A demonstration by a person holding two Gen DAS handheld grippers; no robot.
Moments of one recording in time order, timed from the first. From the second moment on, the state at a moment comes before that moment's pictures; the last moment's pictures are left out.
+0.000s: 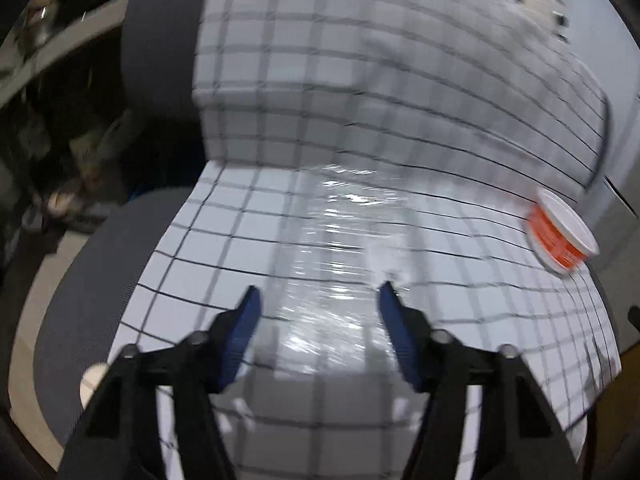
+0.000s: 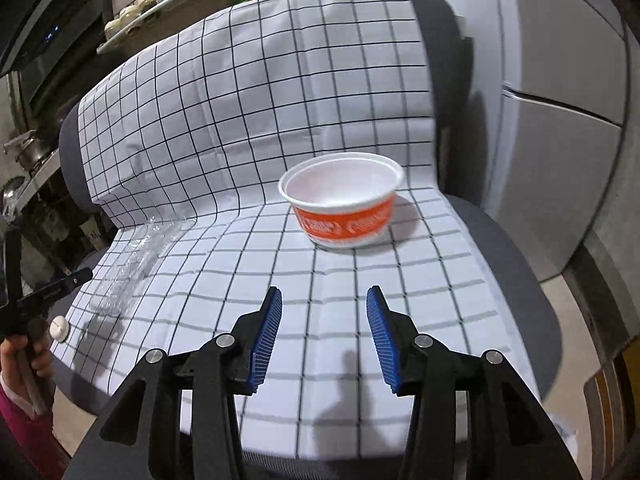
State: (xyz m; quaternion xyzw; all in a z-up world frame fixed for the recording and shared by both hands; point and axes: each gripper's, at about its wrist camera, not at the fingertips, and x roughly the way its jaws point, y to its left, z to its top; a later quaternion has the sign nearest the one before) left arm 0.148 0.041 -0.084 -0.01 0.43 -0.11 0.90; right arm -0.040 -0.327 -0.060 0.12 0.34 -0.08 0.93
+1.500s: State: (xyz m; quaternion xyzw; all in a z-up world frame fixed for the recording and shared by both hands) left arm 0.032 -0.082 -0.051 0.00 0.39 -0.27 0.88; right arm -0.124 -0.392 -0.055 0.26 0.32 -0.14 0.90
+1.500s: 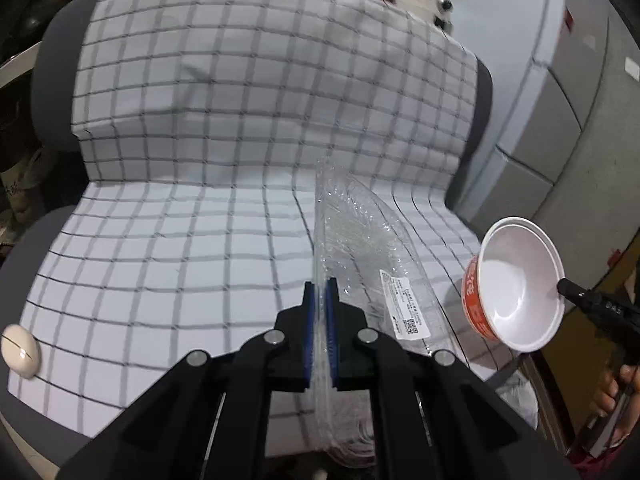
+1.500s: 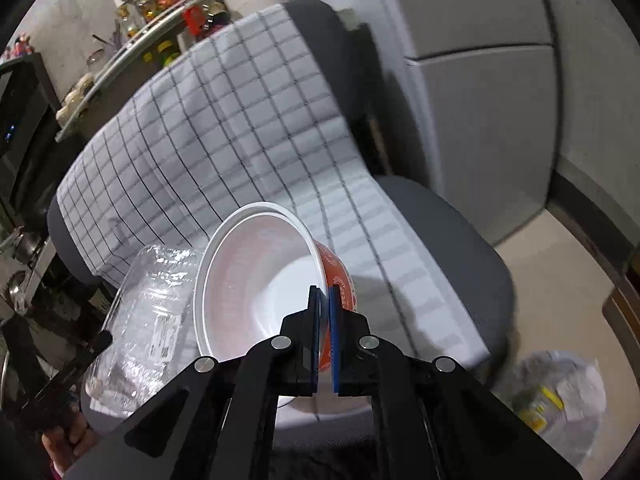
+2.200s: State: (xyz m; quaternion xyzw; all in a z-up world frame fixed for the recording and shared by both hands) left arm -0.020 -0.153 -0.038 0.03 0.35 -0.33 0.87; right arm -0.219 -0.427 -0.051 0.29 0.27 -0.21 0.90
